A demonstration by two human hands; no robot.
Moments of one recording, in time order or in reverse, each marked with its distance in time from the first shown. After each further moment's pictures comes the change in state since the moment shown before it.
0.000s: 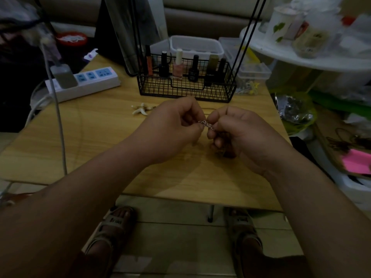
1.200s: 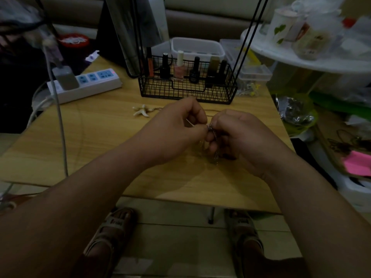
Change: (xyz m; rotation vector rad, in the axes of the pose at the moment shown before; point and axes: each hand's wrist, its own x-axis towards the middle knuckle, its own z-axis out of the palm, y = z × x) left_hand 0.002 0.000 0.000 -0.100 -0.055 -0.054; right_hand -0.002 -0.003 0.005 -0.023 -0.023 0.003
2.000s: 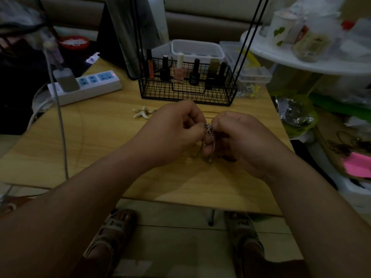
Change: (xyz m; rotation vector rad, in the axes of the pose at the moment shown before) left_hand 0.001 -0.004 0.001 0.133 0.076 0.063; right_hand 0.000 -0.001 -0.001 0.018 -0.031 -0.021
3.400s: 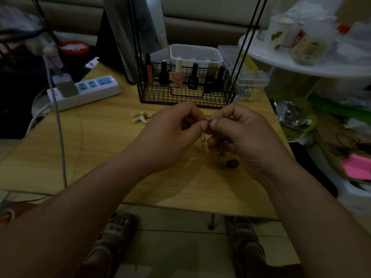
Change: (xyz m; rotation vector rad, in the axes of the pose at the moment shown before) left_hand 0.000 0.003 0.000 -0.021 0.021 0.072; right_hand 0.002 0.002 -0.002 0.043 0.184 -0.131
